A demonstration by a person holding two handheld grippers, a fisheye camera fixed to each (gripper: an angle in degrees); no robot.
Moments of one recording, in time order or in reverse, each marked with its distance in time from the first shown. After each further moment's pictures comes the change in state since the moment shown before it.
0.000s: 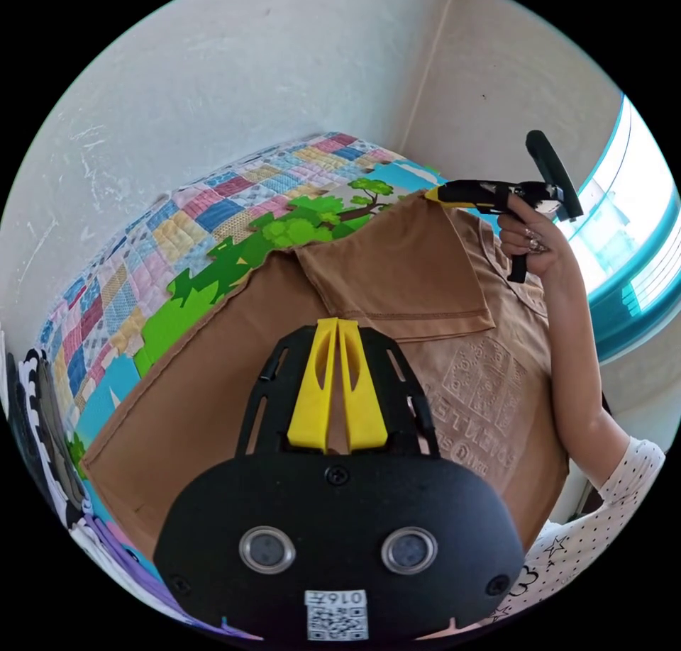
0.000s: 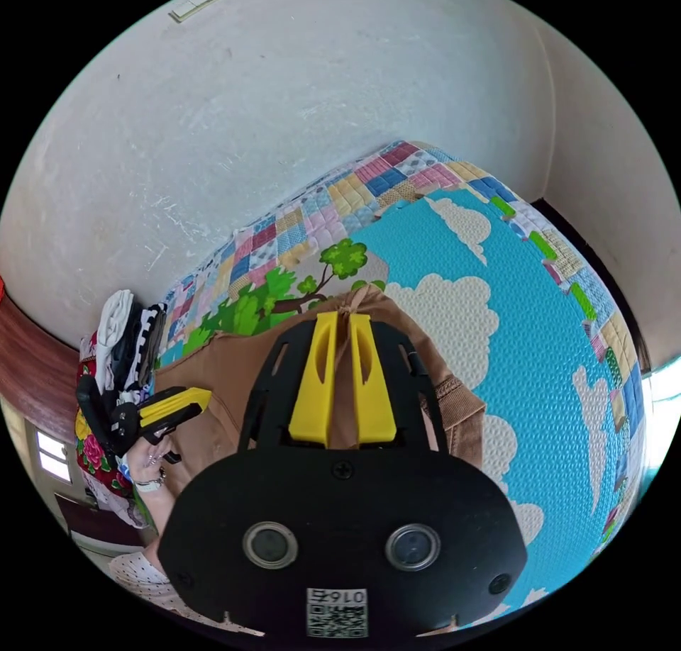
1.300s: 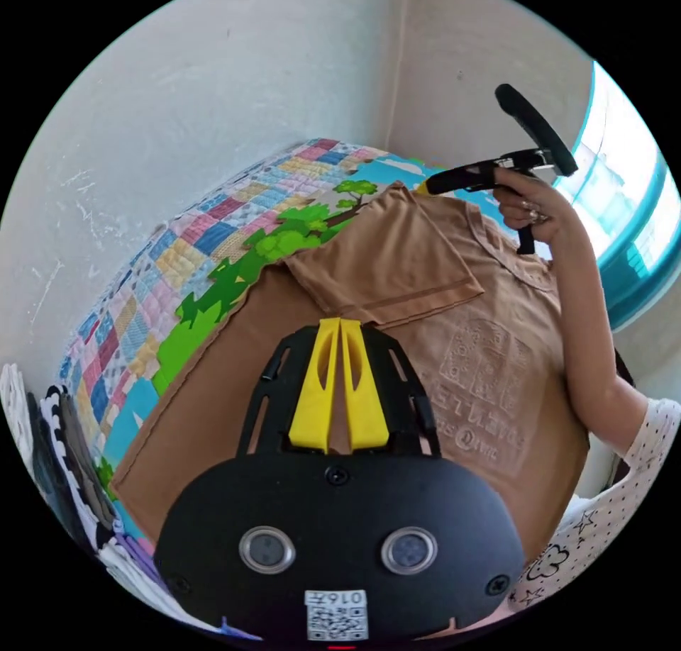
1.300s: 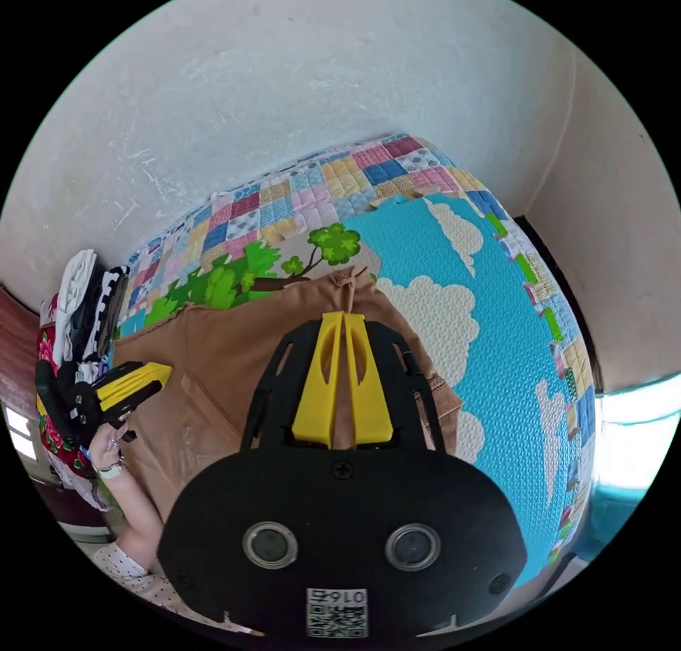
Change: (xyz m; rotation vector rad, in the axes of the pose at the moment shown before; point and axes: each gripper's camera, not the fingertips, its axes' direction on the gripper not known) left arm 0.096 -0.055 -0.063 0.013 -0.055 0.138; right arm -0.118 -0.088 -0.007 -0.102 0.184 -0.137
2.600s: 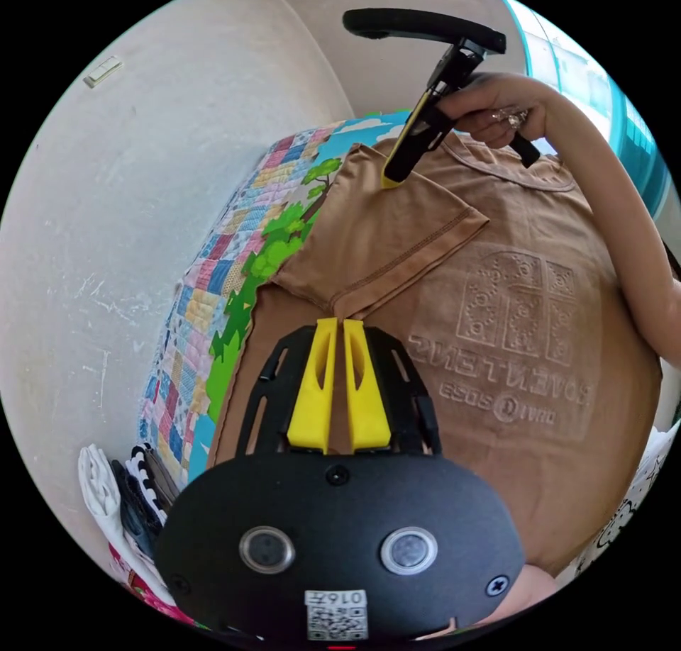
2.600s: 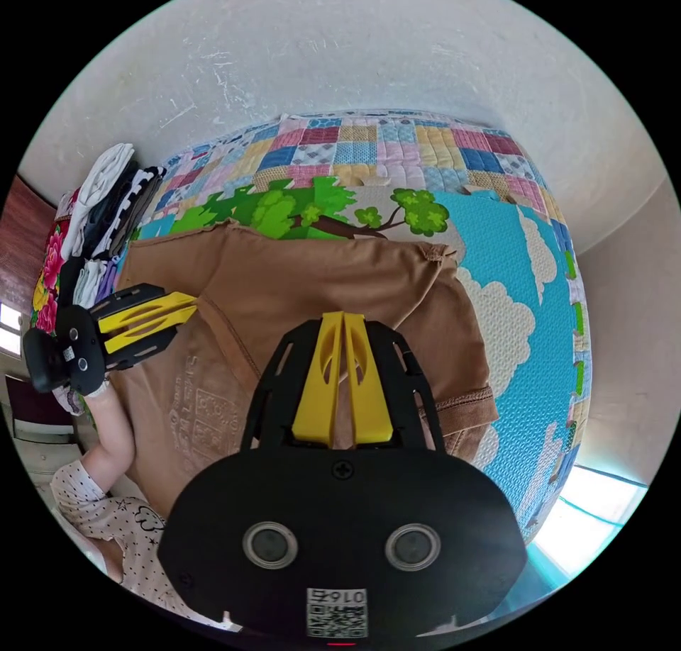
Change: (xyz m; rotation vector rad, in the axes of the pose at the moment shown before) left arm 0.090 -0.034 -0.011 -0.091 -0.280 0.323; right arm -0.148 -0.099 -0.037 -0.215 -0.037 -0.289
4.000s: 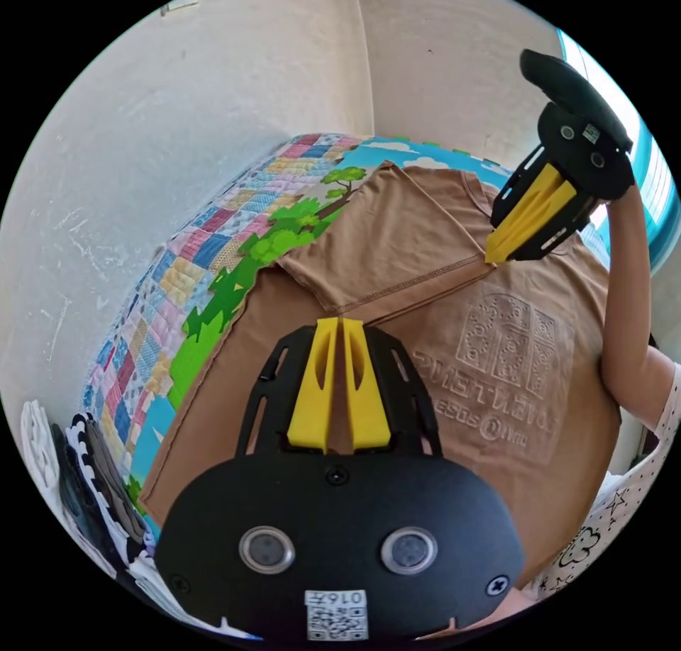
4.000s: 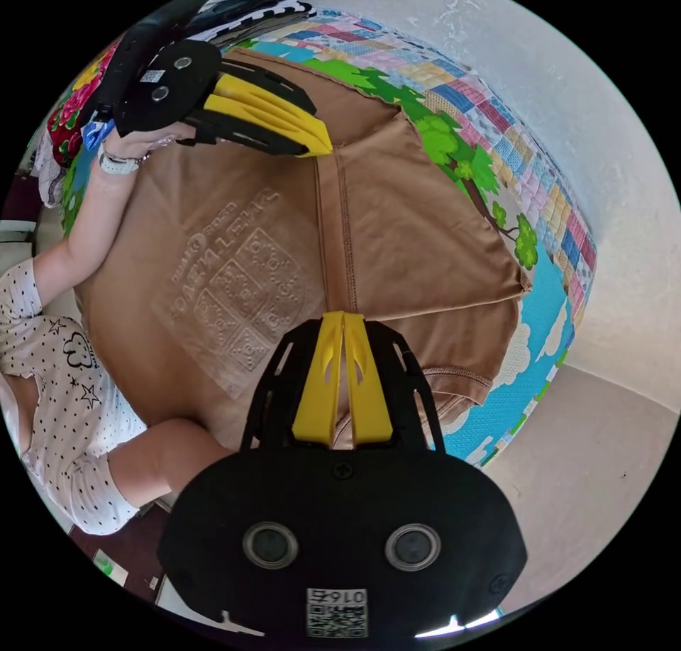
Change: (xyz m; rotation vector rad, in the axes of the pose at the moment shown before) left arm -0.029 0.146 0.036 0.060 0.178 -0.205; right arm -0.242 0.073 -0.007 -0.321 0.166 -0.604
